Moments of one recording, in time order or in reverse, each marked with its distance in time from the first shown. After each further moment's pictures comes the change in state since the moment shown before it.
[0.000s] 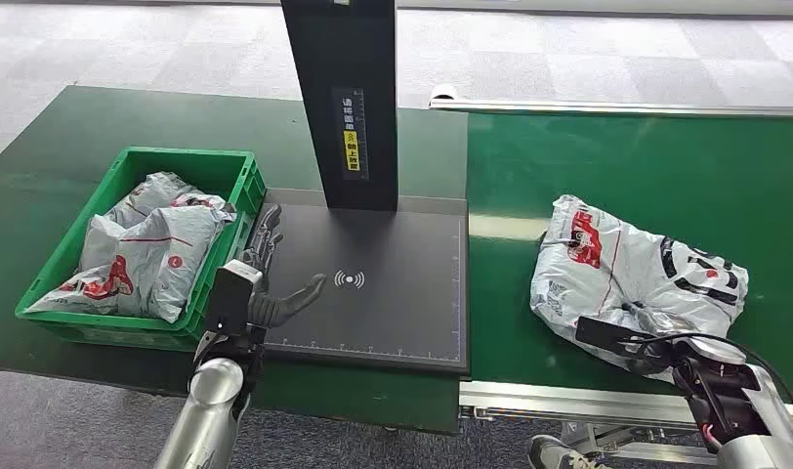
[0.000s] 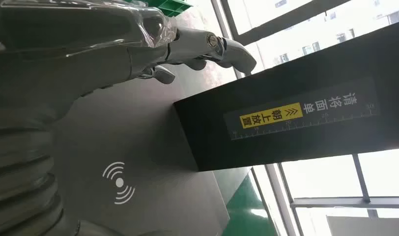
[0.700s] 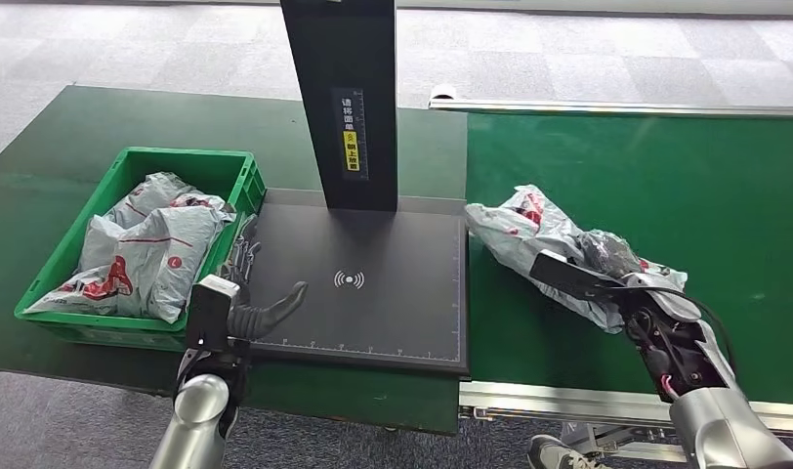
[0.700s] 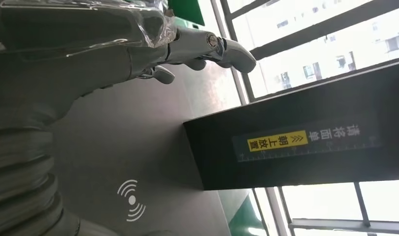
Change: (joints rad) left arm 0.081 0.014 0.021 -0.089 0.016 0.043 -0.018; right arm -0.125 0.124 0.083 -0.050 -0.276 -0.357 -0.237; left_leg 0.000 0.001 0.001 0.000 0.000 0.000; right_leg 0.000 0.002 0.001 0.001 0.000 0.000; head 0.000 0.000
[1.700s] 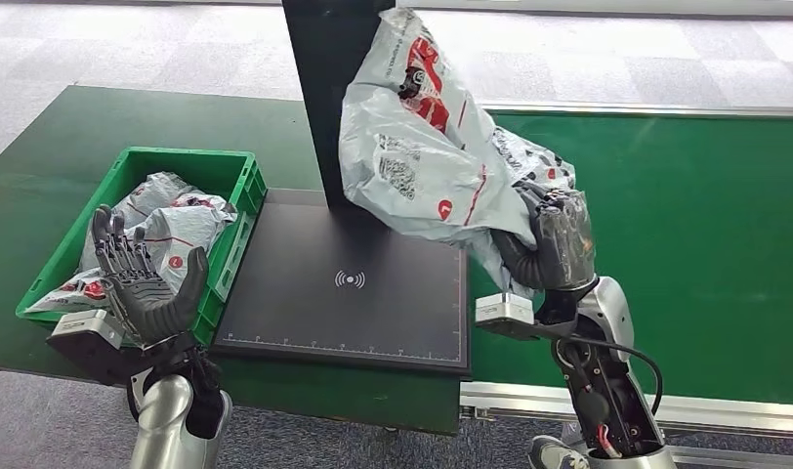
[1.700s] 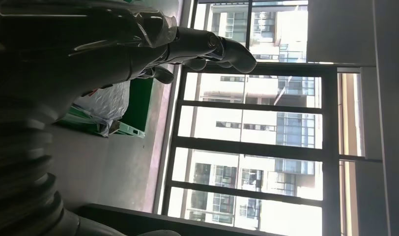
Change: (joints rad) left arm 0.033 -0.047 0.067 -0.187 0.303 0.280 -0.242; right arm 0.257 0.269 -0.014 -0.685 -0.093 -0.356 -0.320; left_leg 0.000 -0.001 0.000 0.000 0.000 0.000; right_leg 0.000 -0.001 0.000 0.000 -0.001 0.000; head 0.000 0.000
